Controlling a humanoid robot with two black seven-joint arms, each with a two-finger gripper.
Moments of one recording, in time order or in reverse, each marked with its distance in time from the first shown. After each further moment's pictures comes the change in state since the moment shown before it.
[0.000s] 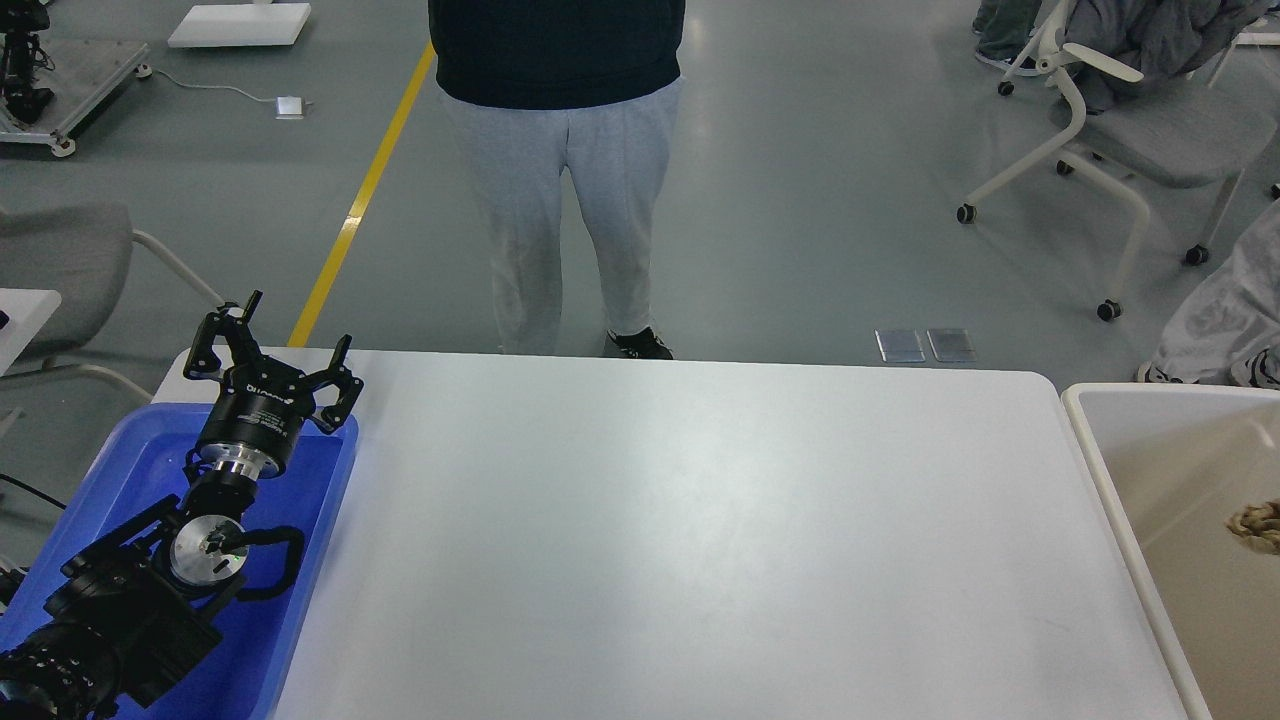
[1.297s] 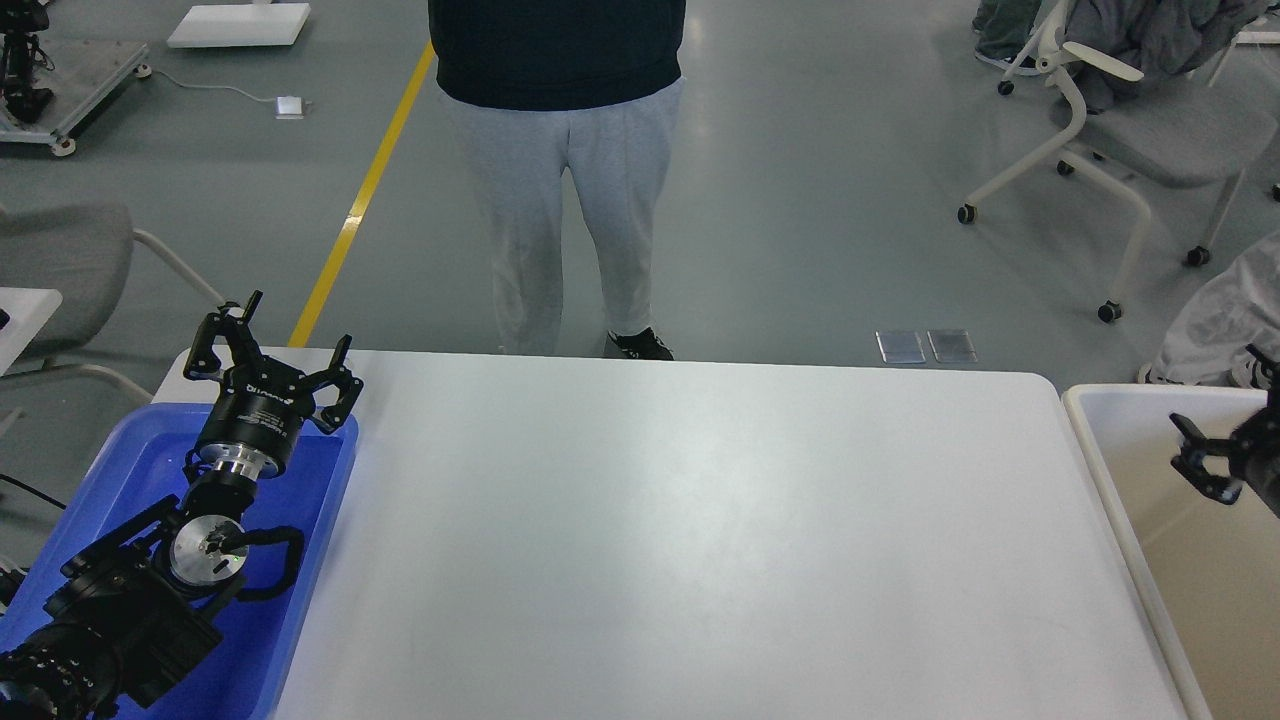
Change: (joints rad) left arm 0.000 0.000 0.000 0.000 0.000 0.000 0.000; right arm -0.053 -0.205 0.565 0.543 -0.009 0.305 0.030
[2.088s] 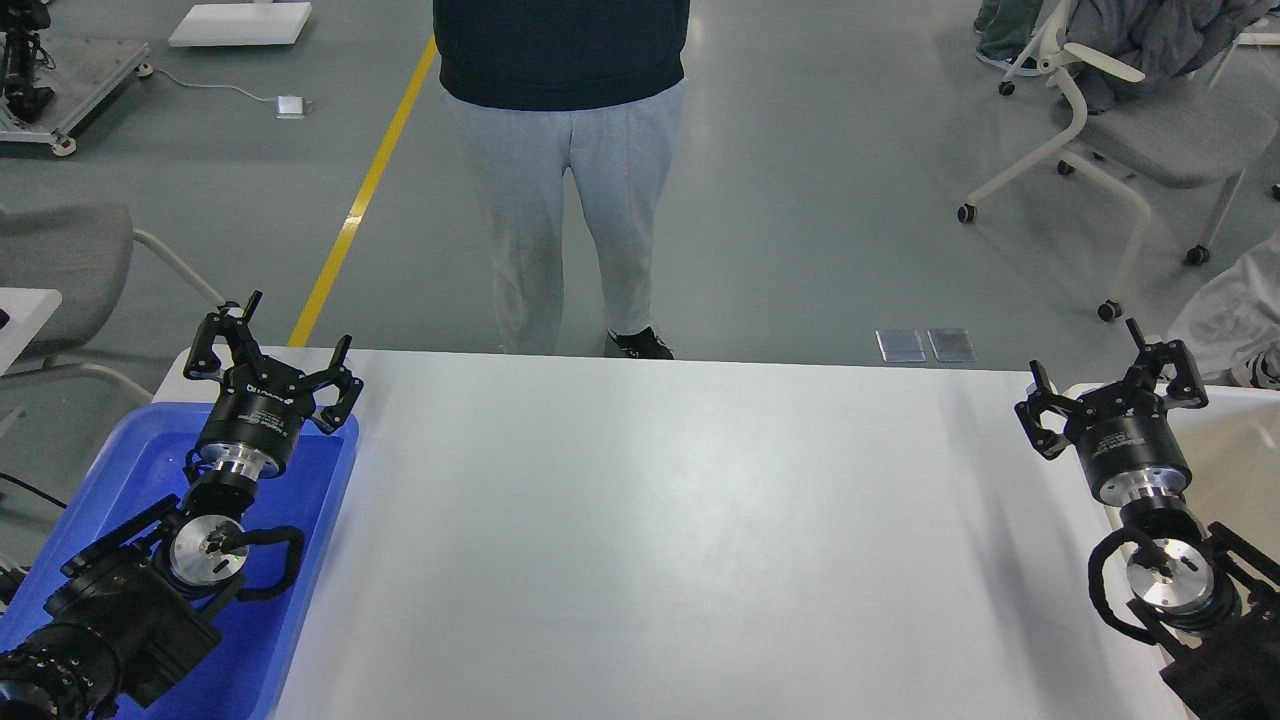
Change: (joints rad) left arm 0.000 0.000 0.000 0.000 0.000 0.000 0.000; right arm -0.045 0.305 0.246 0.087 -0.090 -0.061 0.203
